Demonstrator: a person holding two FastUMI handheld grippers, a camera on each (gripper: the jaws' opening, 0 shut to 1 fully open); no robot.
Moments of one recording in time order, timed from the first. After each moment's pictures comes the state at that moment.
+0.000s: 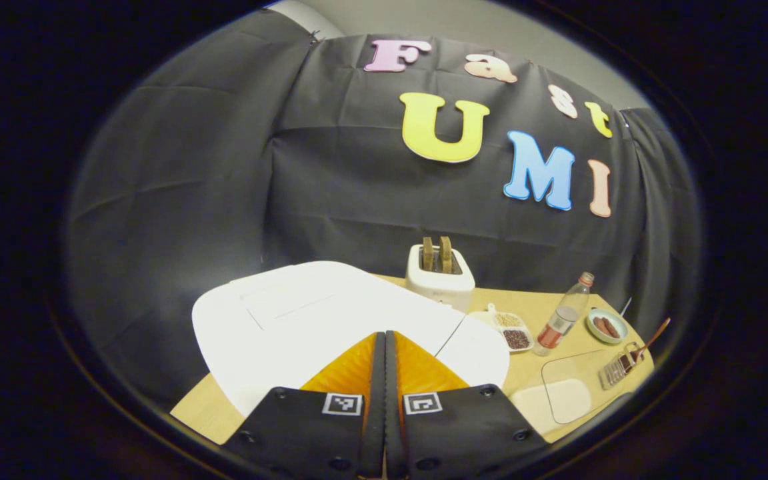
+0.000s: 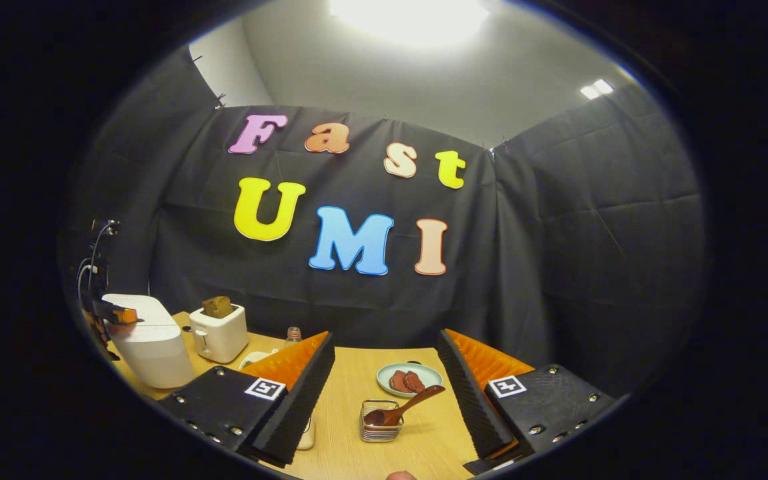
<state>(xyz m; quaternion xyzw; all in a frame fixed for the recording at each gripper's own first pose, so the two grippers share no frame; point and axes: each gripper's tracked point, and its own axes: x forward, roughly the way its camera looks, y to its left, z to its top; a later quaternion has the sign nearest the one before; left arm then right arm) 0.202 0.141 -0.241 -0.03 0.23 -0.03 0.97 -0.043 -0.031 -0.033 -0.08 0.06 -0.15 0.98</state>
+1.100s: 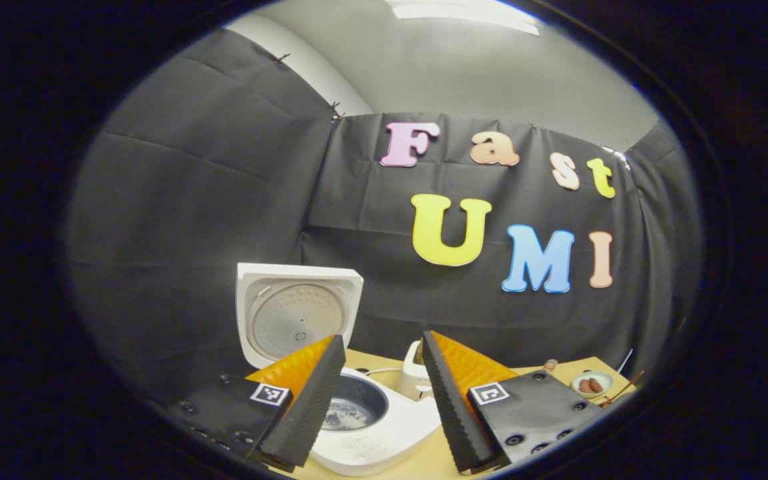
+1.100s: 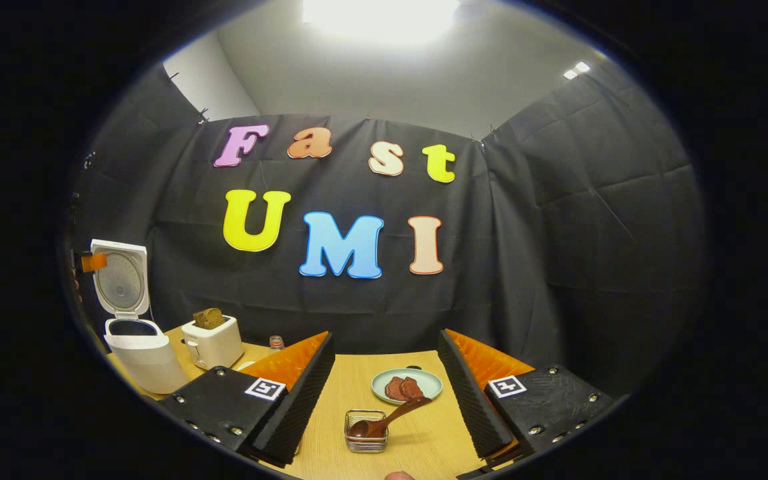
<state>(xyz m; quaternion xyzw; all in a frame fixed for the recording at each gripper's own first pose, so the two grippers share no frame) 0.133 0.120 -0.041 -0.03 0.04 0.04 1.00 -0.016 -0.105 -0.042 -0.03 0.05 -0.15 0.99</state>
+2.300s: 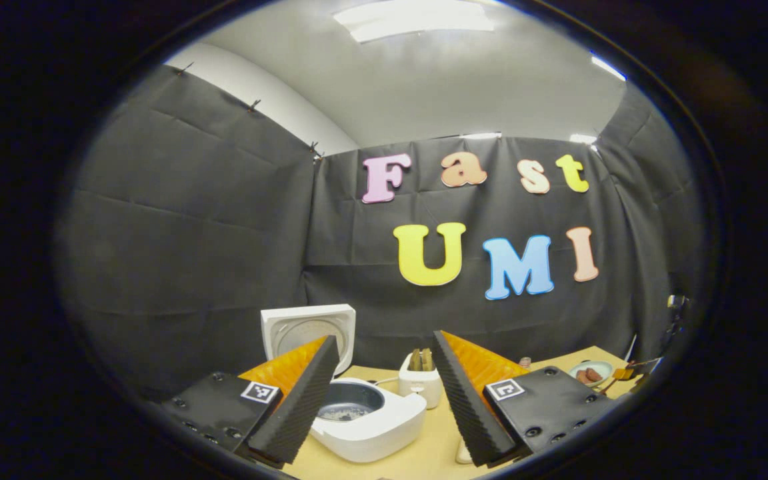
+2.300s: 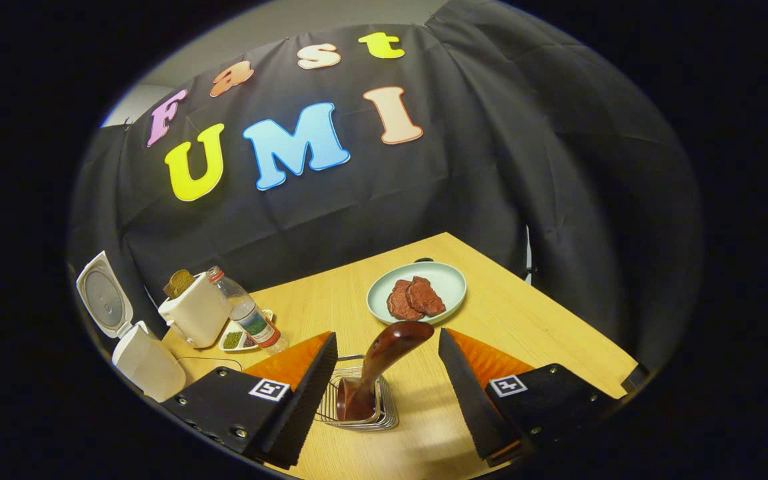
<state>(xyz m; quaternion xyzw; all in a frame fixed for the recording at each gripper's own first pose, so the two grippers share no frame) 0.027 0.062 0.032 0.04 0.00 0.04 1.00 0.045 -0.161 -0.252 0.16 0.26 -0.14 0.94</state>
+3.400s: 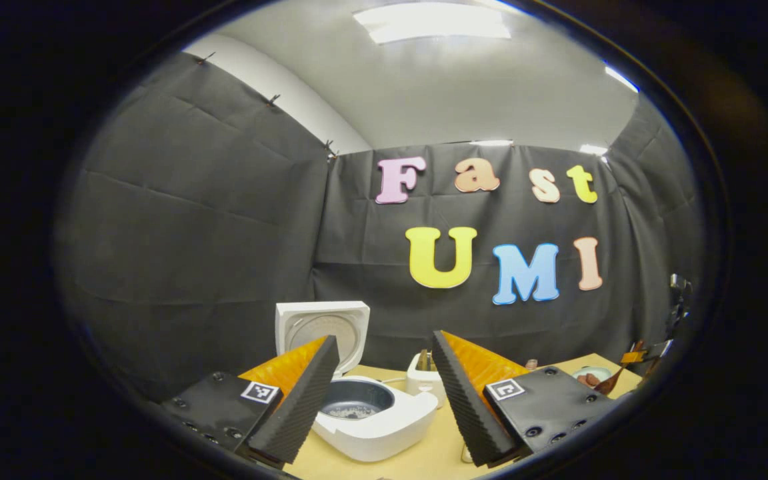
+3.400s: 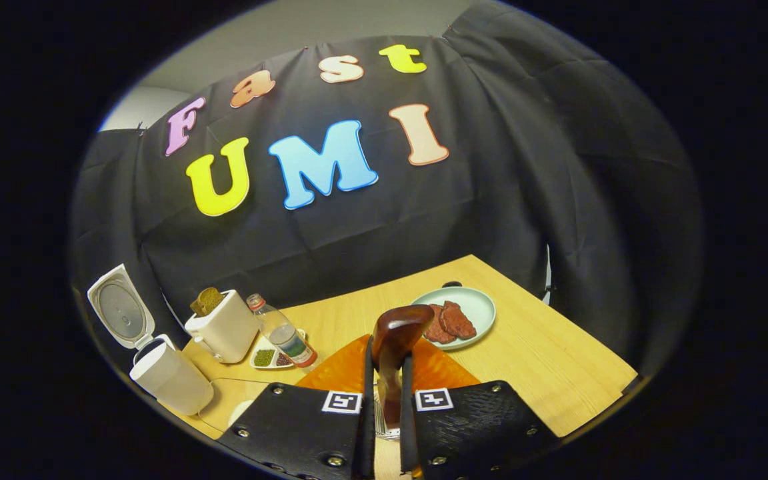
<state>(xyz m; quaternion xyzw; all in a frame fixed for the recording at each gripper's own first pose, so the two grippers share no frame) 0.020 0.106 0.019 0.01 -0.01 0.05 1.00 0.070 -0.122 -0.163 0.14 0.20 -0.11 0.96</state>
